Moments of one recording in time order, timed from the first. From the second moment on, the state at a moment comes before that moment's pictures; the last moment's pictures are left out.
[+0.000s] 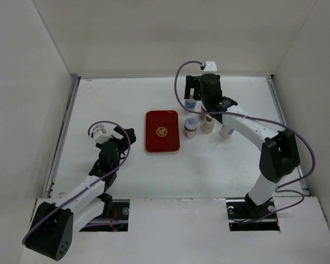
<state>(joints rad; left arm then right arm) -0.35 0.88 0.18 0.47 -0.38 -0.83 0.52 1.65 1.34 -0.01 0.38 0.25</state>
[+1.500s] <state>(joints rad) -0.29 0.97 0.15 0.60 -0.32 -0.83 0.89 1.81 1.43 0.14 0.34 0.13</state>
